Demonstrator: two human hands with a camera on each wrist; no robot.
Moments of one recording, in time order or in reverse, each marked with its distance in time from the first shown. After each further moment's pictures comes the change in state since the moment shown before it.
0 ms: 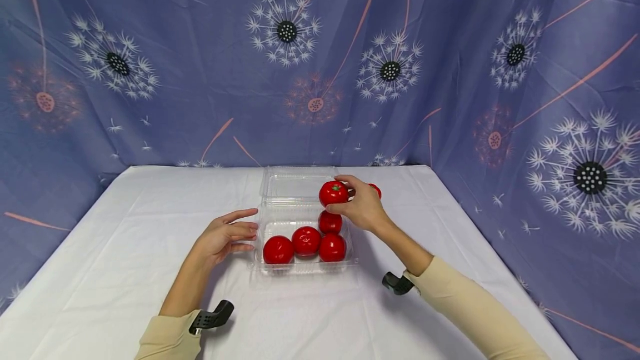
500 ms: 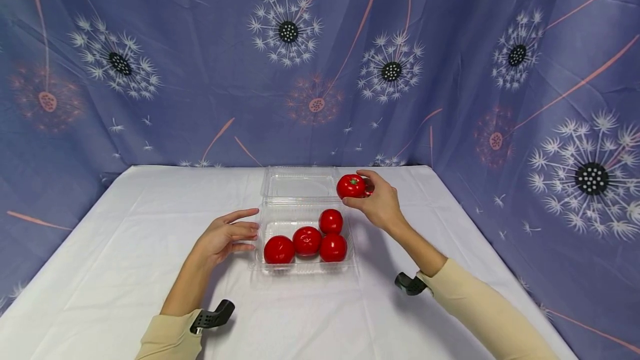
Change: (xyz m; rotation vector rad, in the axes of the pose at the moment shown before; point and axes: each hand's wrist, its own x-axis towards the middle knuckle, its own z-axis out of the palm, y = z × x) left_hand -0.001 0.001 0.000 0.004 0.008 0.000; right_hand -0.001 0.020 -0.020 0.006 0.161 0.028
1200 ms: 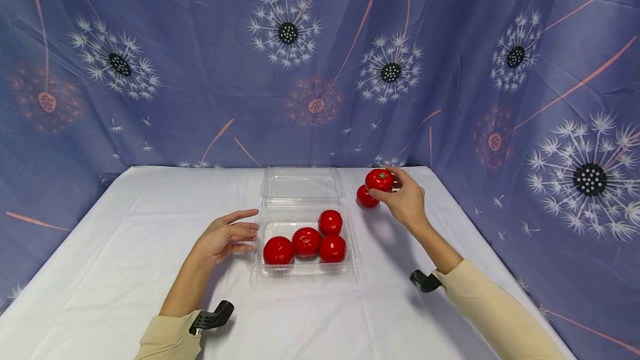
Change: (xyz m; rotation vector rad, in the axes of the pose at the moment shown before) left_hand 0.000 0.000 -0.001 -0.004 -0.004 0.003; right_hand 0.011 0.042 -0.034 -0.012 0.180 0.040
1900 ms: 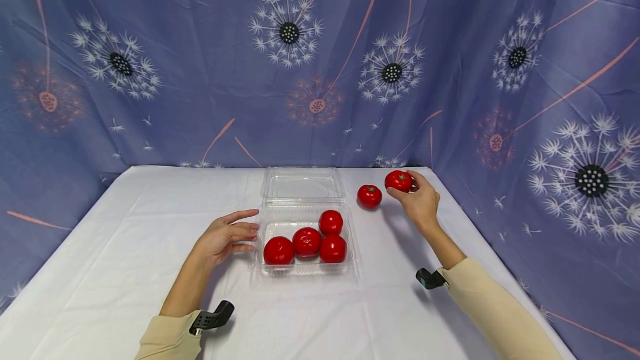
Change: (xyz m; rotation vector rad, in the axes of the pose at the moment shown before) left_hand 0.000 0.000 0.000 -0.001 0.002 -0.003; right_hand 0.015 0.045 -0.009 -0.016 0.171 0.073
